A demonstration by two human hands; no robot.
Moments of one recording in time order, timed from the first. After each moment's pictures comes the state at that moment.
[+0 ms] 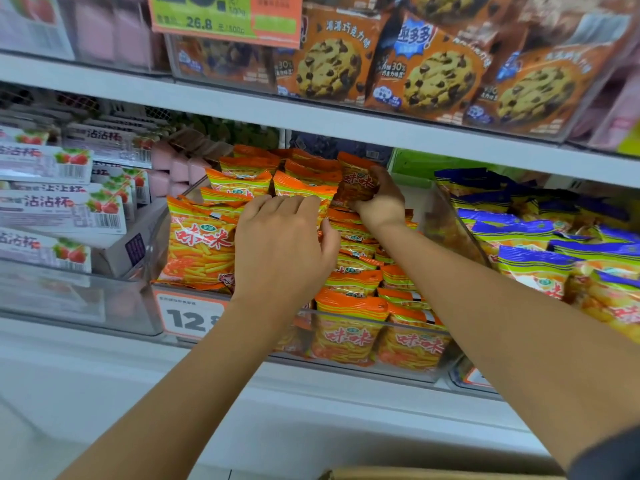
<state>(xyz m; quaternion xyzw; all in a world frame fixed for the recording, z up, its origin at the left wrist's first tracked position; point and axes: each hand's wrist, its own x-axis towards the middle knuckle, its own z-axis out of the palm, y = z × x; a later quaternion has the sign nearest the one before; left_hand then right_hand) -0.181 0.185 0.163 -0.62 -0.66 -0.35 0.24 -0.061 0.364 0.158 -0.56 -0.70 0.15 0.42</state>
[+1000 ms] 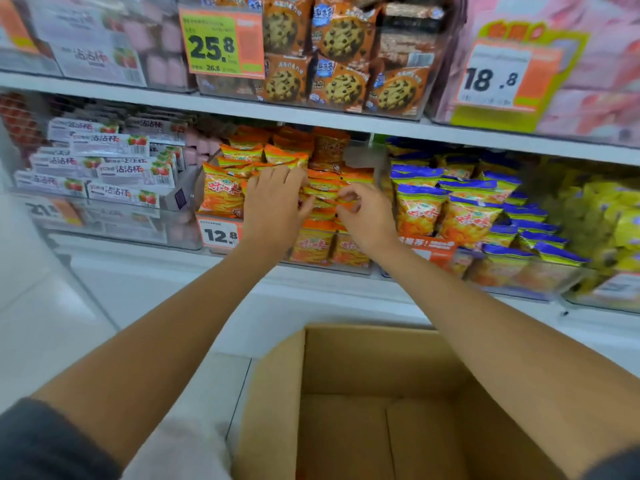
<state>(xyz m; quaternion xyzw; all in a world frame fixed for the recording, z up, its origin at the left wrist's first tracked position) -0.145 0.111 0.190 -0.66 -0.66 -0.31 0.19 0.013 0.164 0.178 -0.48 -0.77 0.15 0.41</state>
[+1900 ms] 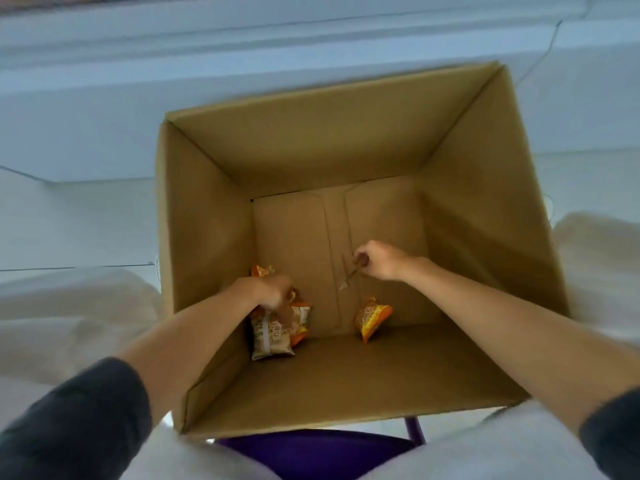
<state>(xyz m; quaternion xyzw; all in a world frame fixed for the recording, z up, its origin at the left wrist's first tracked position) 0.006 -0.080 -0.165 -0.57 -0.53 0.39 -0.50 0.249 -0.029 -0.172 -0.51 -0.69 0.47 -0.18</state>
